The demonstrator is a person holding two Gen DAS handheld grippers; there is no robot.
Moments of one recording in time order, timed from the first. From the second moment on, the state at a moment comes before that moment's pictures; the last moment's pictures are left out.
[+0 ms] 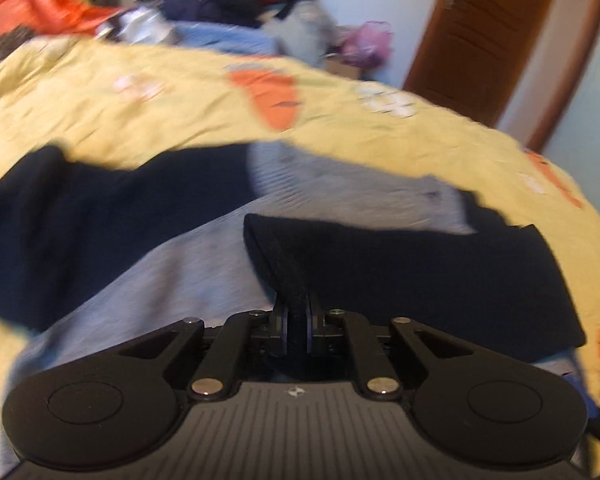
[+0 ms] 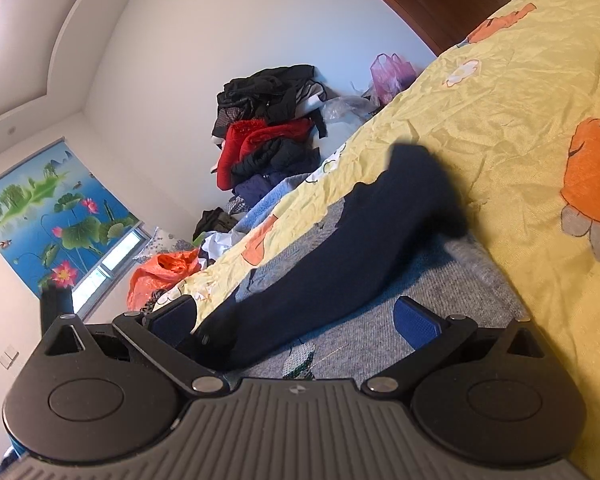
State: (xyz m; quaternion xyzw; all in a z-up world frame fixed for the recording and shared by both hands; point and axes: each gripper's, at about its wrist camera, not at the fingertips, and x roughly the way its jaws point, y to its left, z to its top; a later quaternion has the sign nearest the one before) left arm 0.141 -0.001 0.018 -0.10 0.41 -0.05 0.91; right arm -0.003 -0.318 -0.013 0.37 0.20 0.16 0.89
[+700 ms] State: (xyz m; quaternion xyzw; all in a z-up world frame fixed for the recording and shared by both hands) left arm 0.119 -0.053 -0.002 0.00 0.33 -0.12 0.94; right arm -0.002 -0.317 -0.012 0.37 0.20 0.16 0.89
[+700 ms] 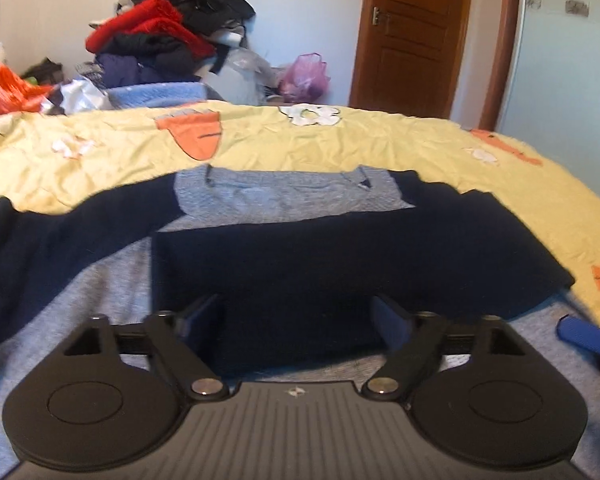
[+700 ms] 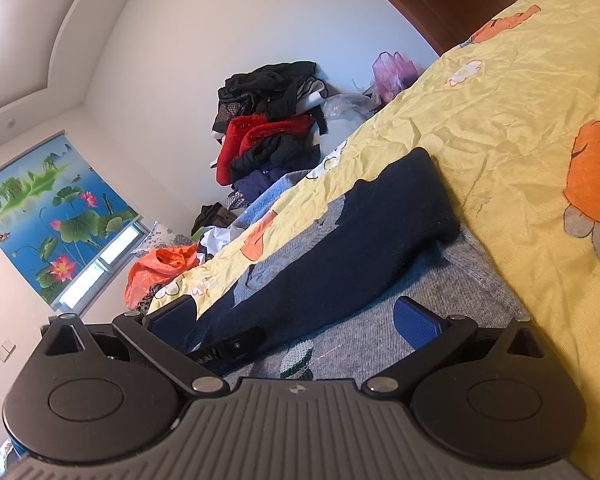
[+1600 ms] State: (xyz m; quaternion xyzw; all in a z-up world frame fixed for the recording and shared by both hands) left arm 0.080 0.165 0.046 -0.21 0.24 -0.02 0.95; right arm 0.111 -0.259 0.002 0.05 0.31 0.06 0.95
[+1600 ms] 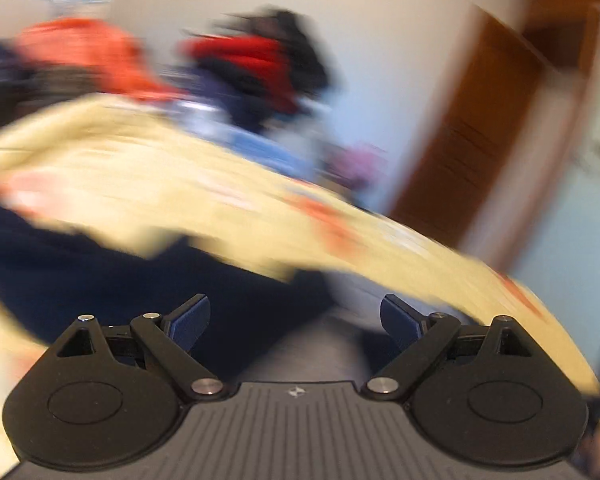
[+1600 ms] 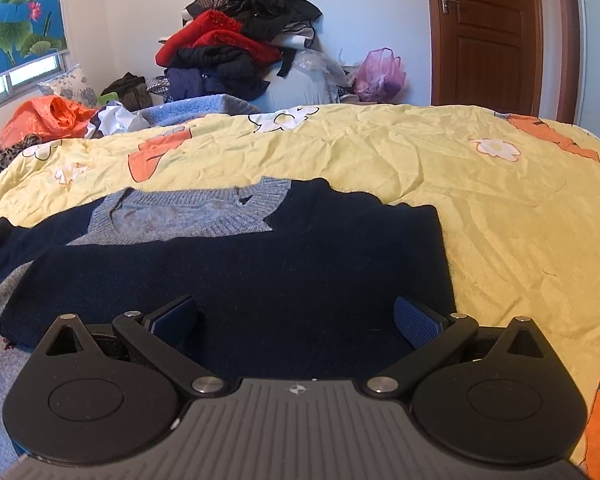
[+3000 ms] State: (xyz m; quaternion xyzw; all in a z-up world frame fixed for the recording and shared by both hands) left arm 0.062 -0.099 0.003 0.20 0.25 -0.13 0.94; right arm 0.110 -0.266 0.004 0.09 0.30 0.07 0.95
